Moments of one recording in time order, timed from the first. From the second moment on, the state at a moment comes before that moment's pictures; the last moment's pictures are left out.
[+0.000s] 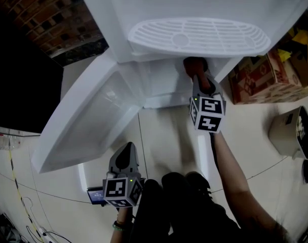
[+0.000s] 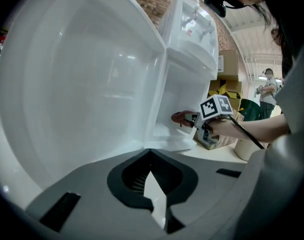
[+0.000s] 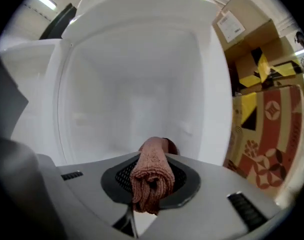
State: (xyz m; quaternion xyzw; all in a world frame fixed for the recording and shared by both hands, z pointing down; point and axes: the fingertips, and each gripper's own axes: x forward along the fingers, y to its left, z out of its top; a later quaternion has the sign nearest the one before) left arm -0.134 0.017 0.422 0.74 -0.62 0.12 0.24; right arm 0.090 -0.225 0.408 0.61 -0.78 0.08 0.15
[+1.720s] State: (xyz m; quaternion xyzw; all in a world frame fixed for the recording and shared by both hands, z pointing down) left arm -0.163 0.025 0.429 0.72 -0.64 0.12 0.25; right arm -0.041 -0.254 0.411 0.49 -0.85 0.04 0.18
